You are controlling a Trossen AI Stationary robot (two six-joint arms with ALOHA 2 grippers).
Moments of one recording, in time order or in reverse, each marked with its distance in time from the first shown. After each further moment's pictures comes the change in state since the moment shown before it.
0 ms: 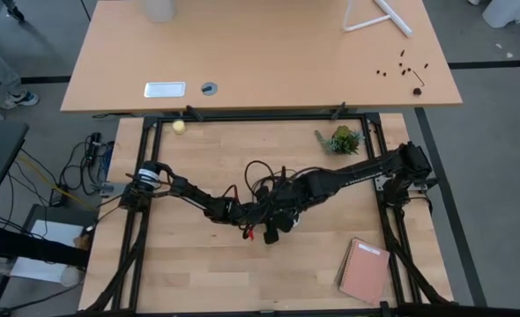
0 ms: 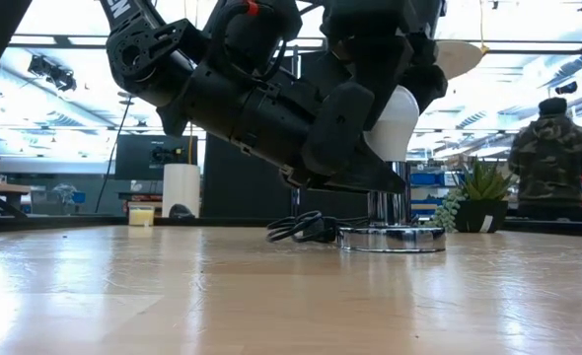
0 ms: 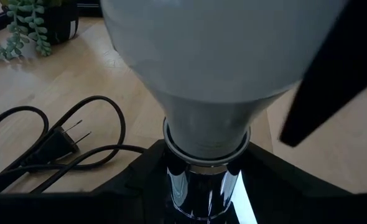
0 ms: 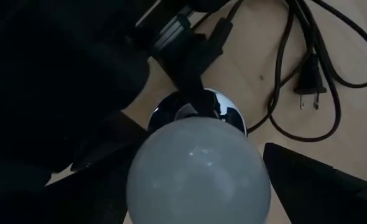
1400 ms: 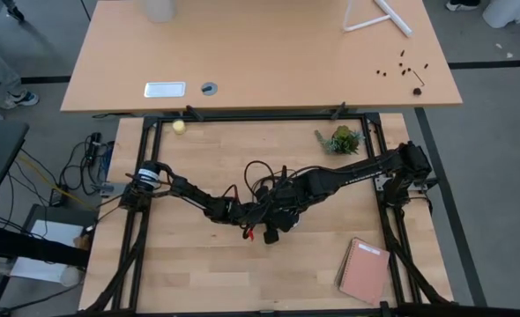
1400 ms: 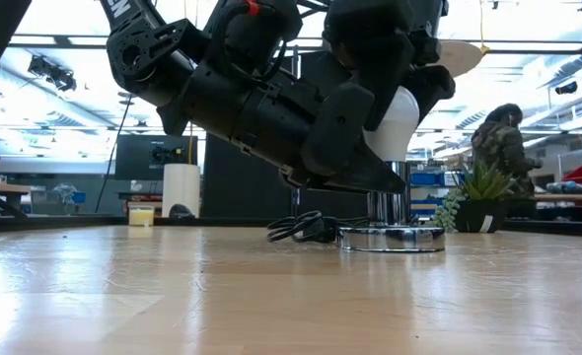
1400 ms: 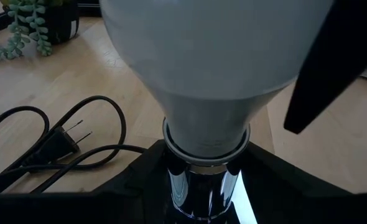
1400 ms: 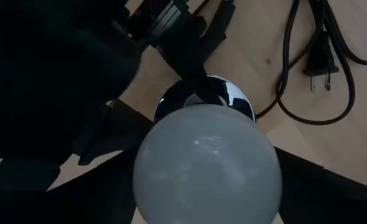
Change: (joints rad) left arm 0.000 0.000 0.000 -0.005 0.000 0.000; right arm -0.011 0.000 0.000 -0.014 -0.053 0.060
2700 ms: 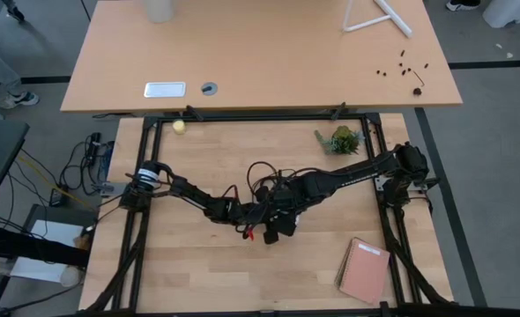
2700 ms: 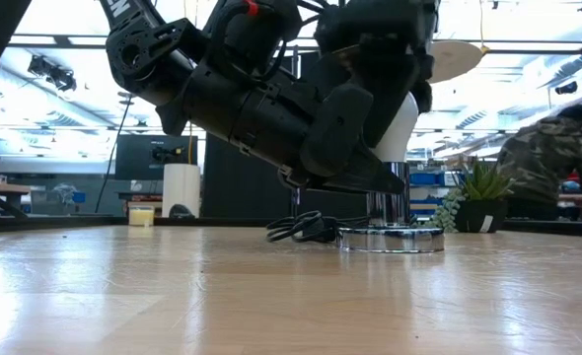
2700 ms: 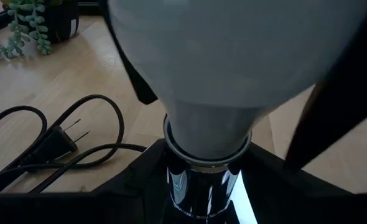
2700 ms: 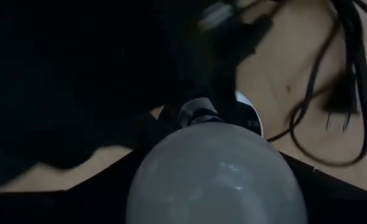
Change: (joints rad) left arm 0.000 0.000 0.000 -0.007 -0.001 0.002; right arm -0.001 0.029 -0.028 0.073 -0.005 -0.246
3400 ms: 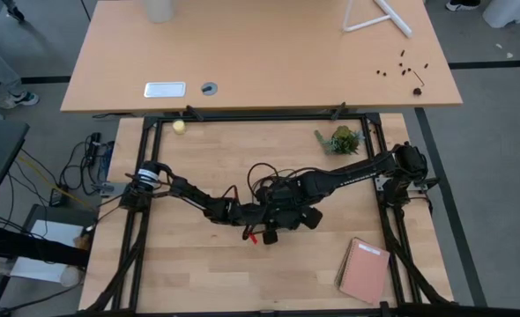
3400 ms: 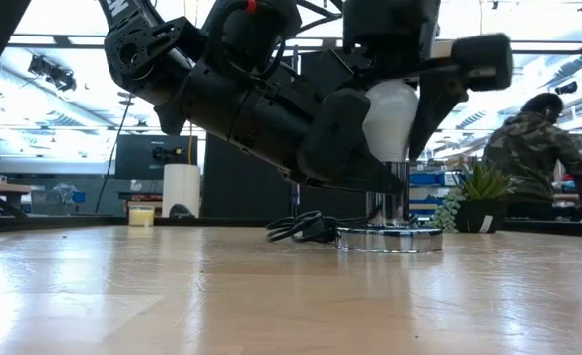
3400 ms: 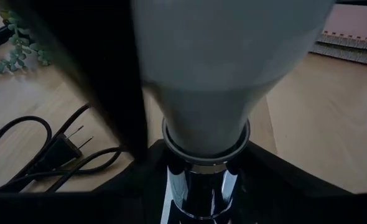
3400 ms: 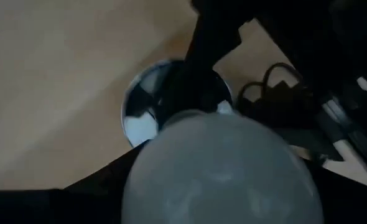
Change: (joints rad) left arm 0.000 0.000 -0.001 0.005 -0.006 0.070; right arm -0.001 0.004 -0.002 -0.018 -0.031 -1.362
